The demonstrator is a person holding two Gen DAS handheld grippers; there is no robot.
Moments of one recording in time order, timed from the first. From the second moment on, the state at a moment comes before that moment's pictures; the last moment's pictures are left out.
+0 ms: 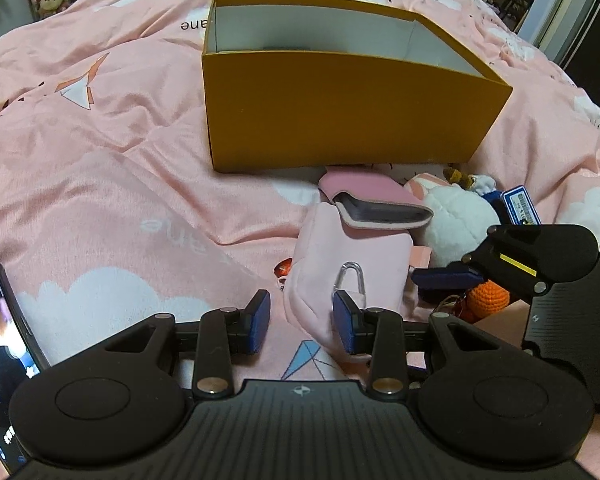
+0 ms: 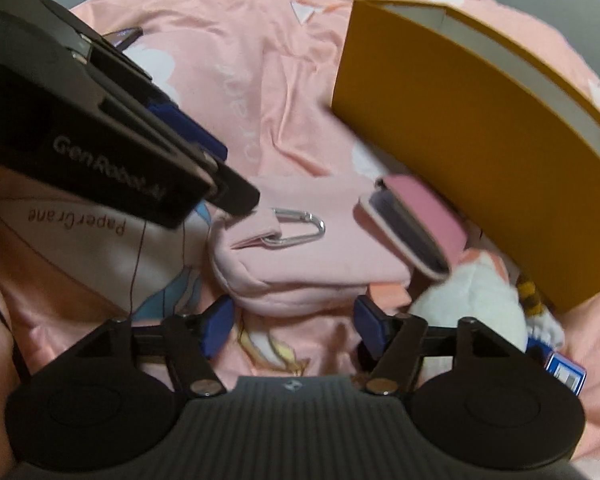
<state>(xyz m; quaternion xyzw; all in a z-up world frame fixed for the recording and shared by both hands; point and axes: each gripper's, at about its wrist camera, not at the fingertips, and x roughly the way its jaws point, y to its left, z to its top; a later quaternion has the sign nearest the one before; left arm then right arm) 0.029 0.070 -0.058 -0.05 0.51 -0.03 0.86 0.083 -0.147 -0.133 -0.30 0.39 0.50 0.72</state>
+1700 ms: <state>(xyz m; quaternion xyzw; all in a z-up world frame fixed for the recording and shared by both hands) 0.114 0.089 -0.104 -0.14 0.52 -0.09 0.83 0.212 -0.174 -0.141 -0.03 0.48 0.40 0.78</state>
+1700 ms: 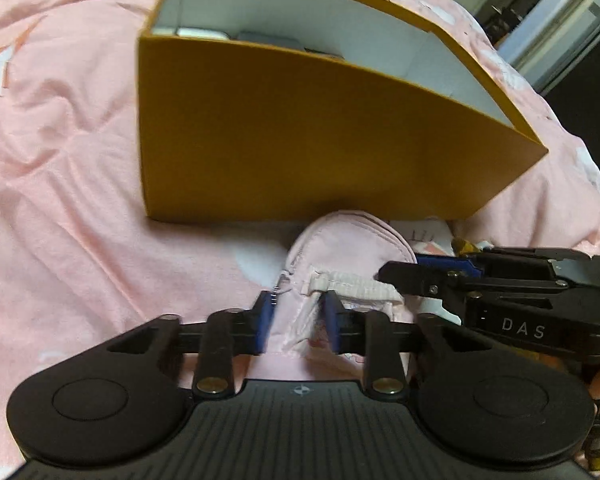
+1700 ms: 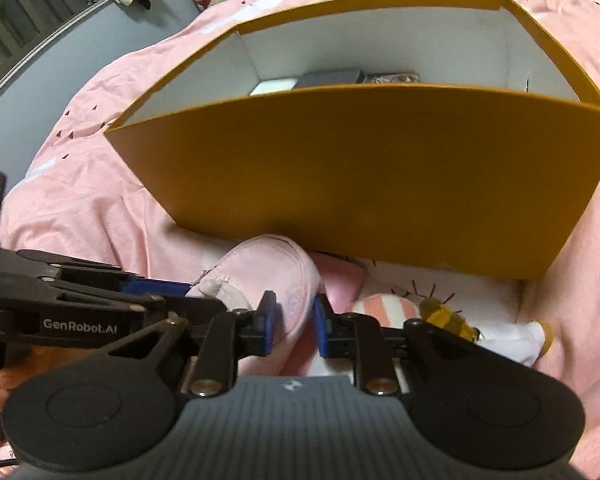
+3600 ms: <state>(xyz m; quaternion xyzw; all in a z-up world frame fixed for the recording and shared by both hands) 0.085 0.117 -0.094 -0.15 0.51 0.04 0.85 0.209 -0.140 -0.109 0.01 0.61 0.34 0.72</state>
